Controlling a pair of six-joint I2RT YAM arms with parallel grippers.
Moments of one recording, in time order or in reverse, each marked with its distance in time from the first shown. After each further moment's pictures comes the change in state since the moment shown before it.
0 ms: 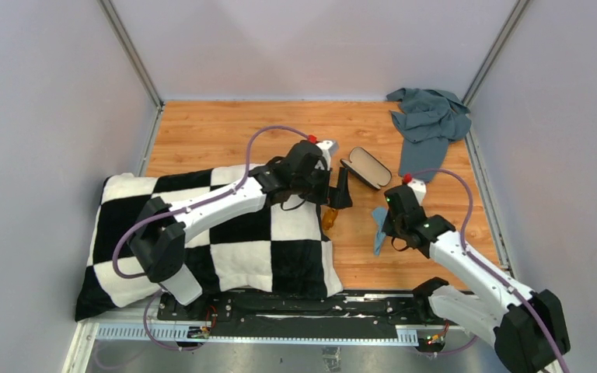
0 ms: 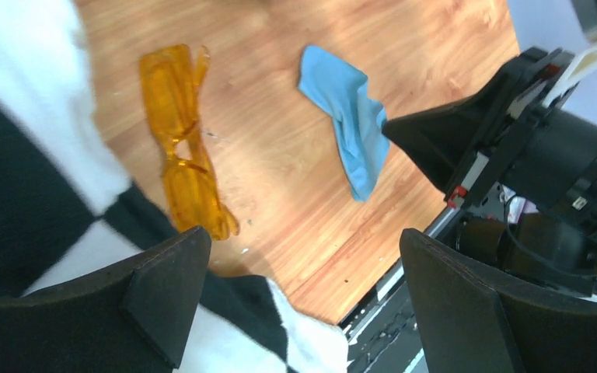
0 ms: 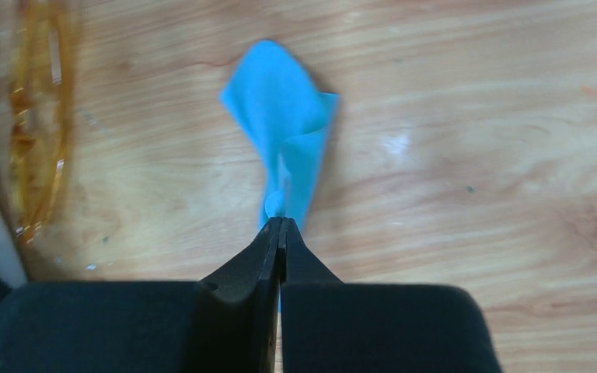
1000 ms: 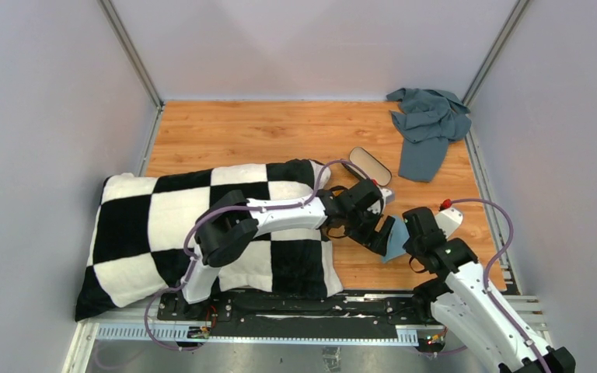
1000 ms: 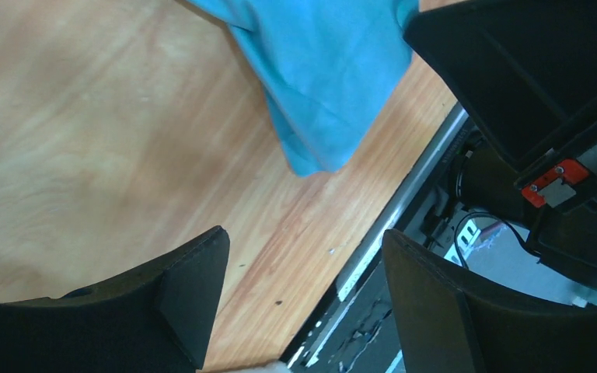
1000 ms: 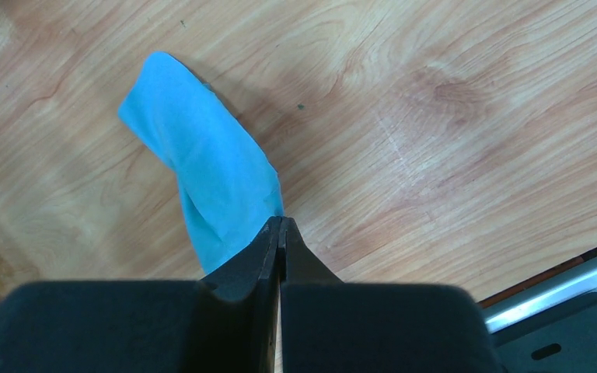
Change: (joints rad) left arm -0.267 0.433 0.270 -0.041 0.102 0.037; right arm -0.107 -0.357 -0.119 -0.349 0.175 0.321
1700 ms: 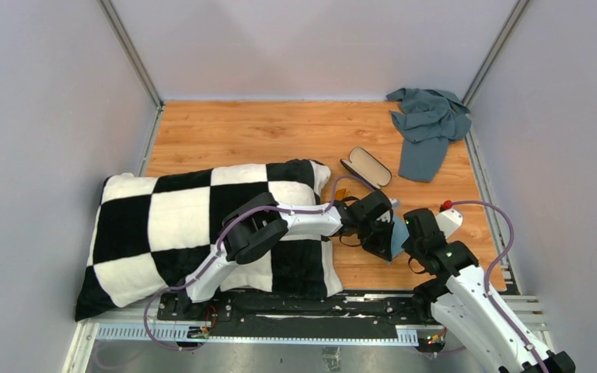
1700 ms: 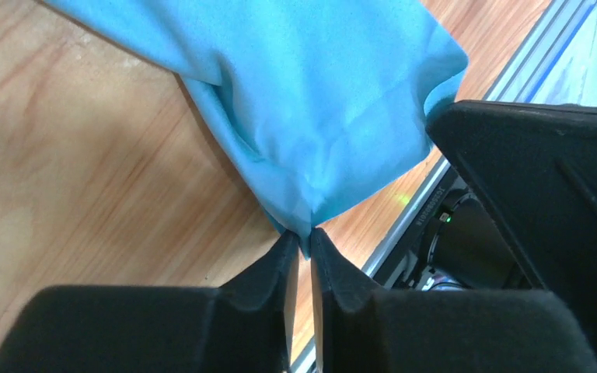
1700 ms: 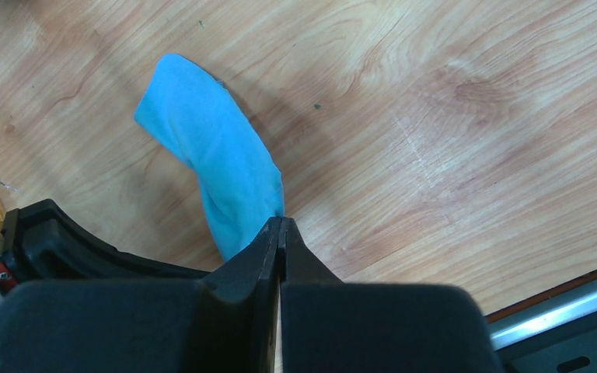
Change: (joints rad) left arm -0.034 0.224 0.084 0.168 0.097 -0.255; right arm -0.001 -0.027 -0.021 0.030 -0.021 0.012
